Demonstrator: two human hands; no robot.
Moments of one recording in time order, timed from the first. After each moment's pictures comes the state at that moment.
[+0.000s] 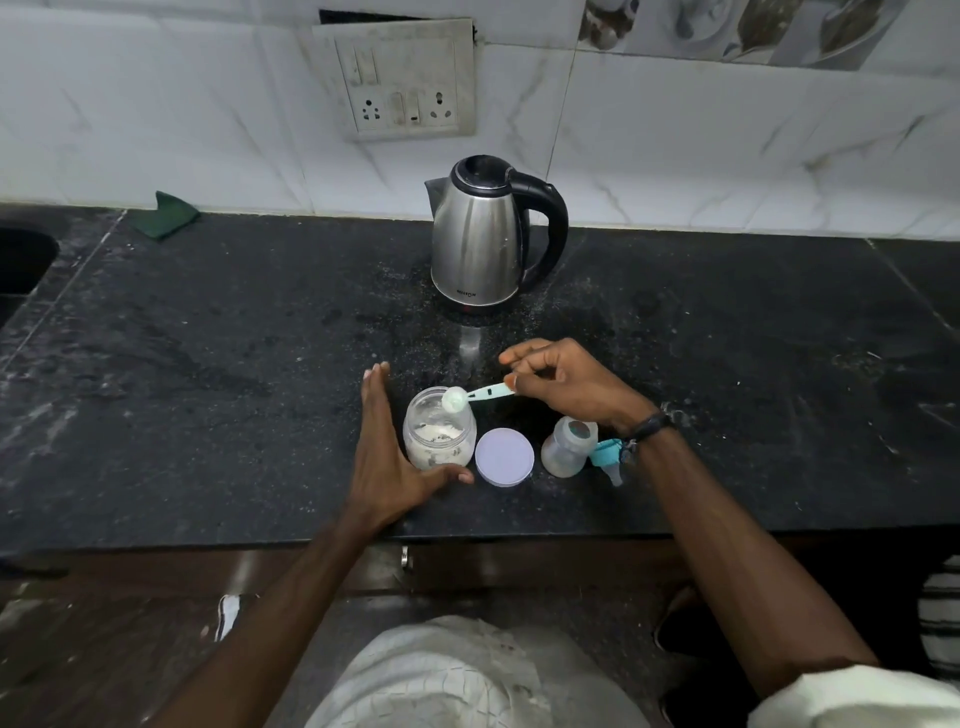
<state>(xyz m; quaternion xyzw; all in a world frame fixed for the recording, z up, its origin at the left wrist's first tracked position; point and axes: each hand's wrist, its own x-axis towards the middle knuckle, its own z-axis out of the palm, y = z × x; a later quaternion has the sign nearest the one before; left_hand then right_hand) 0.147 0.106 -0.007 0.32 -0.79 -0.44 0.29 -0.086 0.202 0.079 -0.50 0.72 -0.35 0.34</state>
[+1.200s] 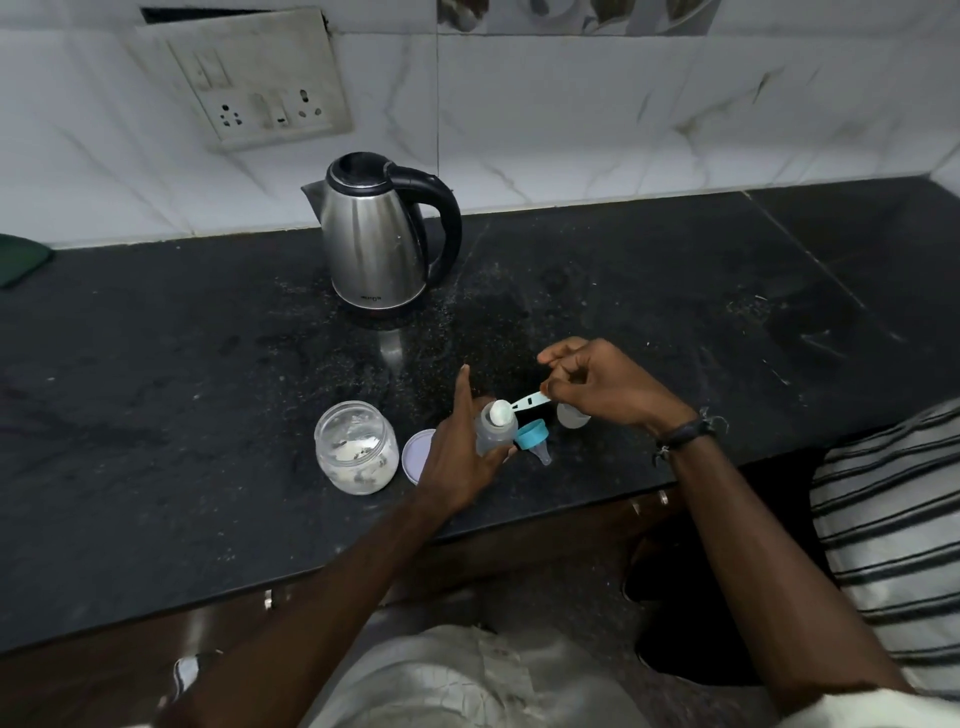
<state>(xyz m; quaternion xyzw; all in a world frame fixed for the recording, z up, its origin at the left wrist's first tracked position) 0.021 0.181 -0.022 0.15 -0.82 -0.52 0.19 -0.140 0.310 0.099 -0.41 0.82 -0.30 0.27</state>
